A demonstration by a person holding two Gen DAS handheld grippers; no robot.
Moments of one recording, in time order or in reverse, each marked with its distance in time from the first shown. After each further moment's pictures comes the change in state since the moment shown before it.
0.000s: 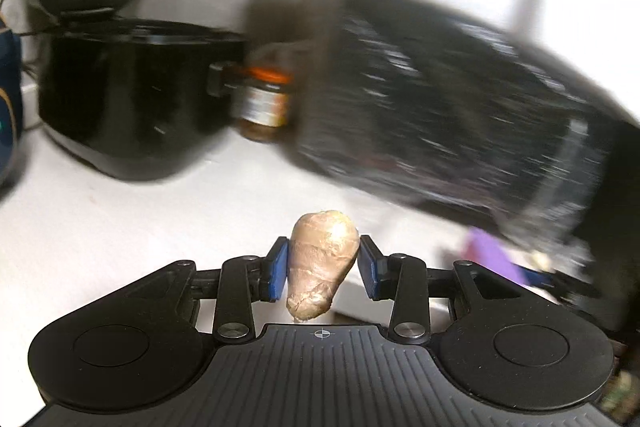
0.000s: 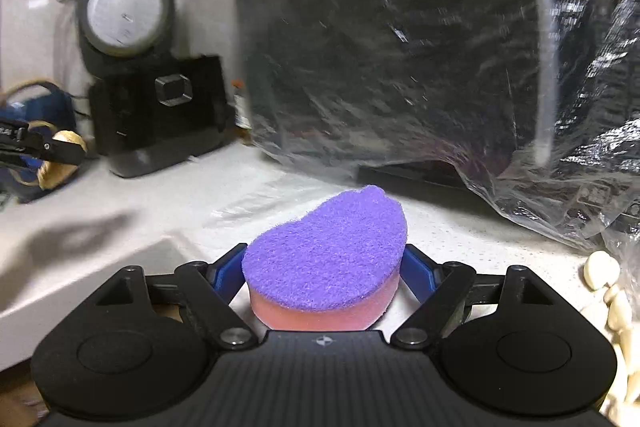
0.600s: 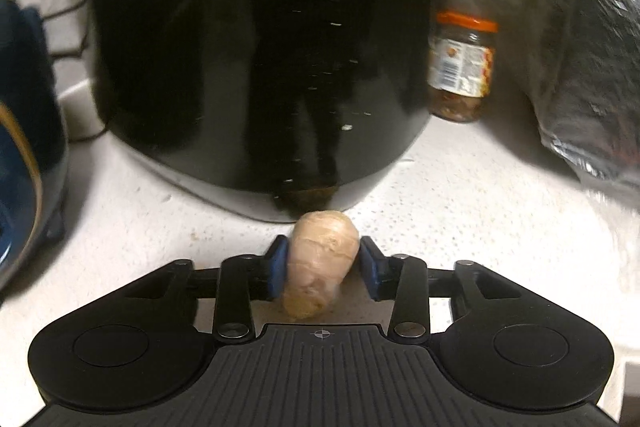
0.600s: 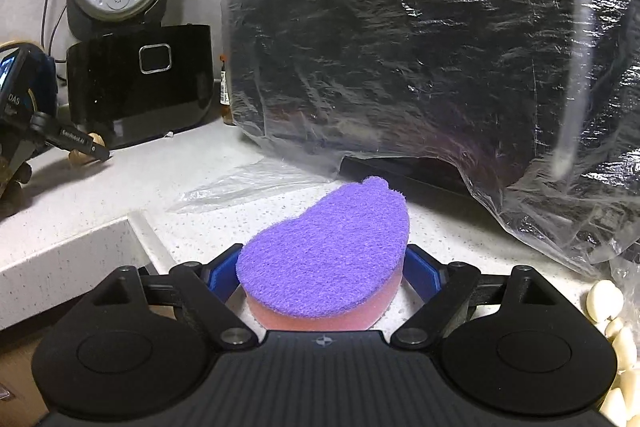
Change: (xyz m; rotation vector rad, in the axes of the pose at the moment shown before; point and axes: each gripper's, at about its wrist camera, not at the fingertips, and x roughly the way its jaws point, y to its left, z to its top) left arm 0.147 0.139 0.048 0.011 0.127 0.416; right arm 0.046 -0.009 0.005 -0.092 0.060 -0.101
